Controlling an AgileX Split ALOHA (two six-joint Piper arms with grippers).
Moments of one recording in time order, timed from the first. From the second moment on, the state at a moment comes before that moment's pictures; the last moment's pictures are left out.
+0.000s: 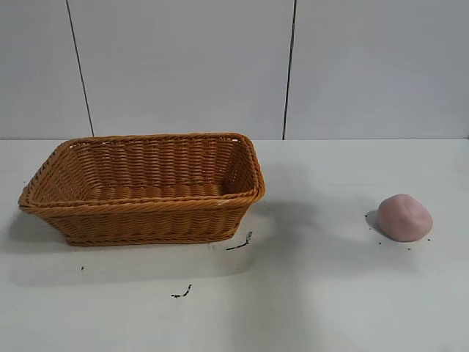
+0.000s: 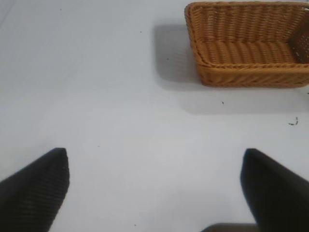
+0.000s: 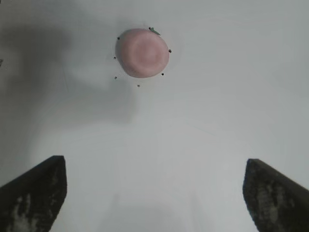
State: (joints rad) left arm -0.01 0.00 -0.50 -0.01 1.06 -0.03; right arm 0.06 1.66 -1.23 -0.02 0.95 -0.03
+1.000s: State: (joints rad) left arm -0.01 0.00 -0.50 -0.01 1.06 -0.03; right arm 0.06 2.07 -1.28 -0.04 0.64 0.00
